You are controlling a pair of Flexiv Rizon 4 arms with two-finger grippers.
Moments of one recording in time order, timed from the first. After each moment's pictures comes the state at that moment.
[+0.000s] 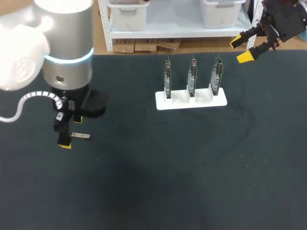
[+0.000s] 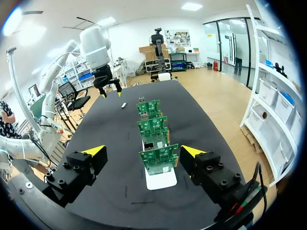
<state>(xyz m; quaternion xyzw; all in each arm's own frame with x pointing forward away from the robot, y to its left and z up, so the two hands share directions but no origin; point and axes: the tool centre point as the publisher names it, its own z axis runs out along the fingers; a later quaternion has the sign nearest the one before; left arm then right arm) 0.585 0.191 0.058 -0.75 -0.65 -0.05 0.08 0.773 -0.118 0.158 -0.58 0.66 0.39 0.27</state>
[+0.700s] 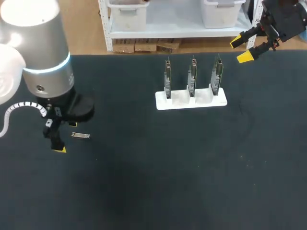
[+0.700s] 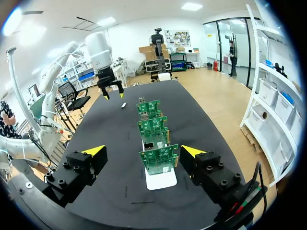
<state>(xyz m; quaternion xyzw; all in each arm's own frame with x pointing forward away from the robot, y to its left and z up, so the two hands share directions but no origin) 0.591 0.207 0.035 -0.75 -0.66 -0.02 0.03 0.773 -0.118 0.158 -0.58 0.66 0.39 0.27</state>
